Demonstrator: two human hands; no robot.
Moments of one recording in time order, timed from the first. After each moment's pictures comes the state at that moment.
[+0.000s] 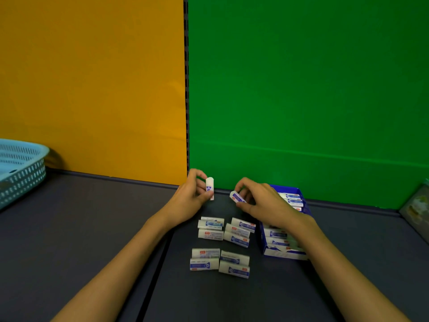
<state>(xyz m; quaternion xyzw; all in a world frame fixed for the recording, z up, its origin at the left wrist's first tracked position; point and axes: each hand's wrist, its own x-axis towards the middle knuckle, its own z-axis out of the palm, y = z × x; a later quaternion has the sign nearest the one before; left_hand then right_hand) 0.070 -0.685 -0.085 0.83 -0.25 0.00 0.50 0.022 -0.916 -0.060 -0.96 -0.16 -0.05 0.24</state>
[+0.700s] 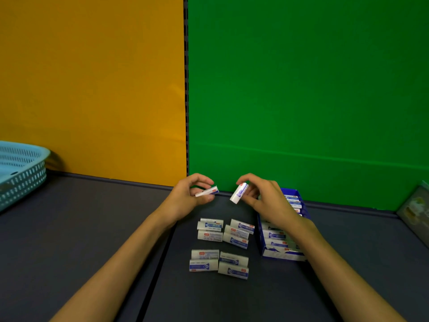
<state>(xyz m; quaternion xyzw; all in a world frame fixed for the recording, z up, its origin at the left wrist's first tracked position) 0.068 -0.683 -0.077 0.77 -0.21 -0.05 0.60 0.019 -0.921 -0.060 -0.92 -0.14 -0.15 0.33</state>
